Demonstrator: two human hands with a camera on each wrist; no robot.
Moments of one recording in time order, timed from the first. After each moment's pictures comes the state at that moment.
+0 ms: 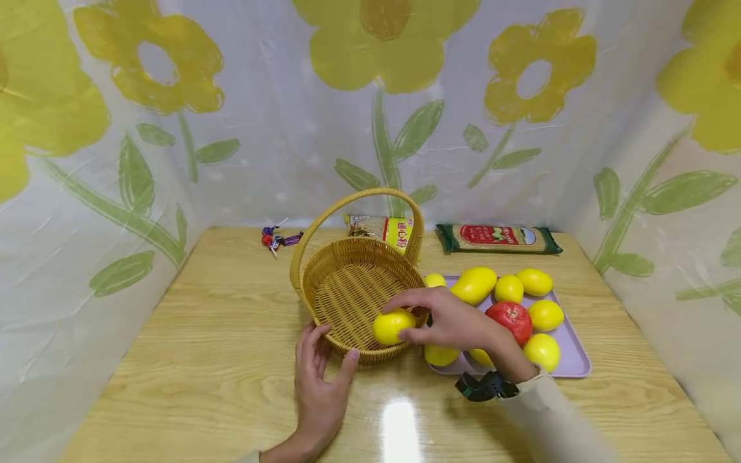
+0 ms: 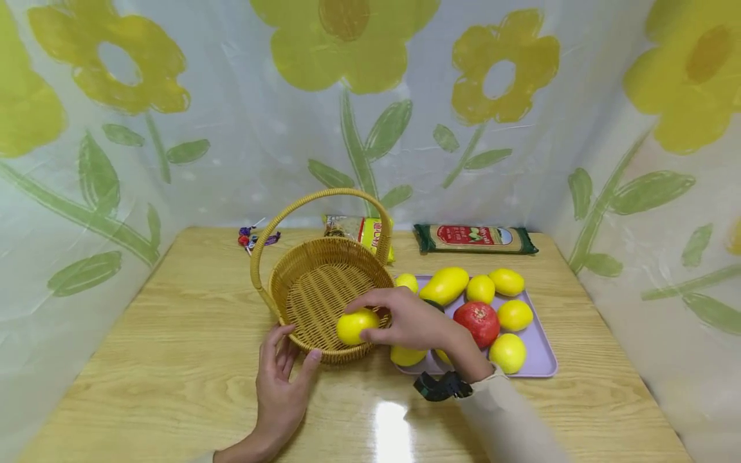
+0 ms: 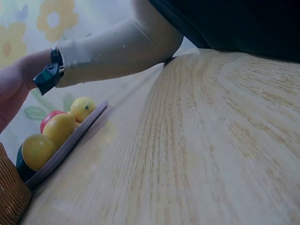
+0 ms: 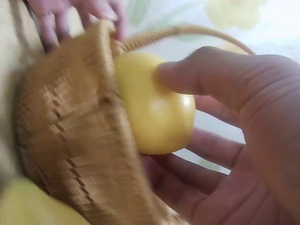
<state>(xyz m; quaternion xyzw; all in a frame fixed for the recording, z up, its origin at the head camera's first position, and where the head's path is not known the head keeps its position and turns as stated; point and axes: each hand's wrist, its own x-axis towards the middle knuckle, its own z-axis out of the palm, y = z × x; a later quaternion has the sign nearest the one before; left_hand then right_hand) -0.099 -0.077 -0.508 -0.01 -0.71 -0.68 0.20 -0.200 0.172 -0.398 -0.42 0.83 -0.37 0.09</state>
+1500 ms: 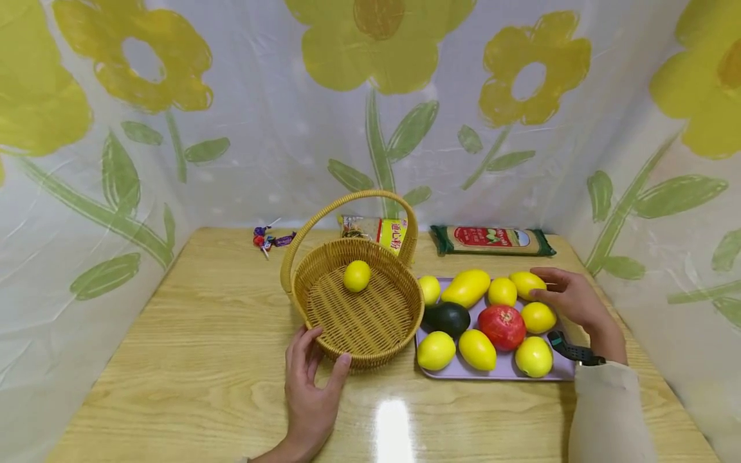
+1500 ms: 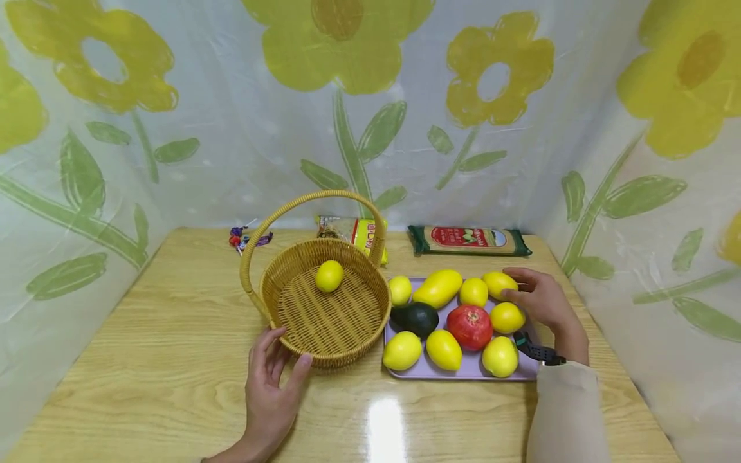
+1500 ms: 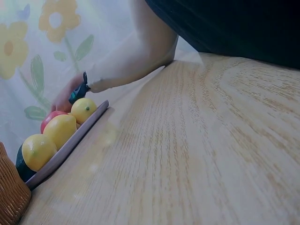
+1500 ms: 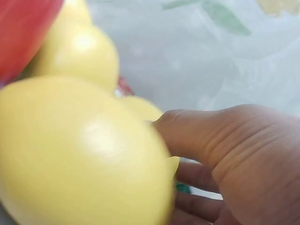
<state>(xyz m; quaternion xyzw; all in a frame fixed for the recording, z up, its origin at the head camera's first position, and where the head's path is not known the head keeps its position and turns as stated) -0.100 -0.076 -0.510 -0.01 -0.70 -0.68 0.20 -0.243 0.422 -0.446 -0.04 0.93 -0.36 0.02</state>
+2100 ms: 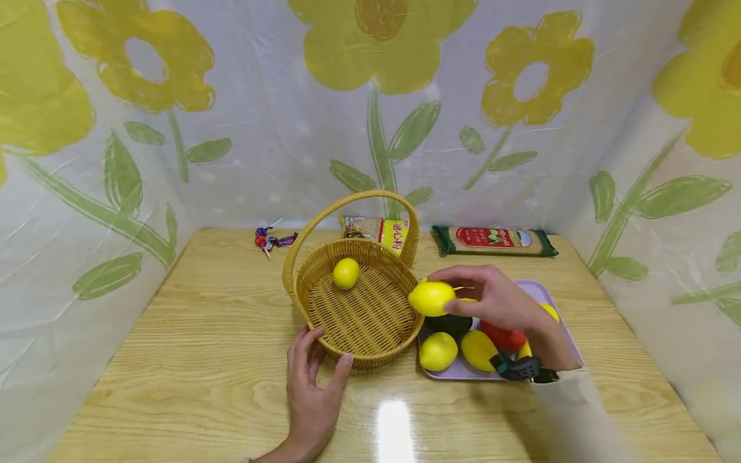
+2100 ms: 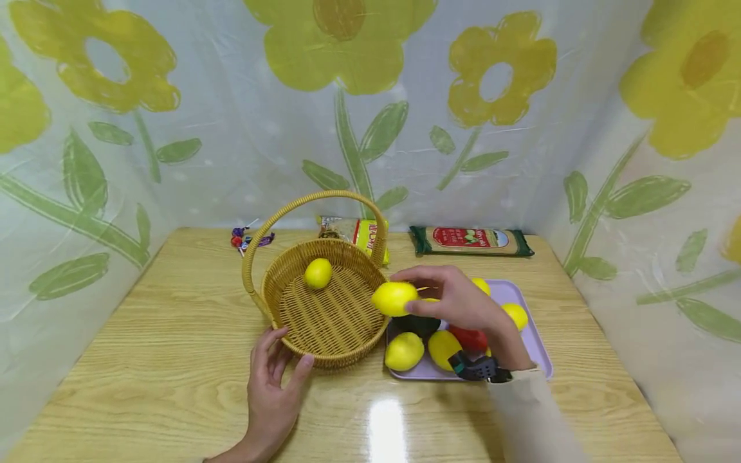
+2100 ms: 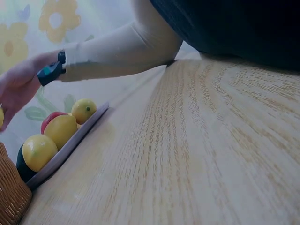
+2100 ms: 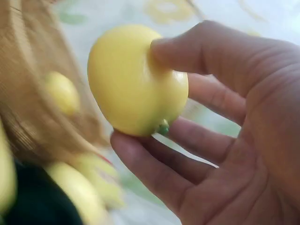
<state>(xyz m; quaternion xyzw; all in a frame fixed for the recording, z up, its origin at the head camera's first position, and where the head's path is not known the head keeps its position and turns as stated) -0.101 -0.076 -0.510 -0.02 -0.70 -0.69 0.20 -0.218 0.251 -0.378 -0.31 0.81 -0.48 0.10</state>
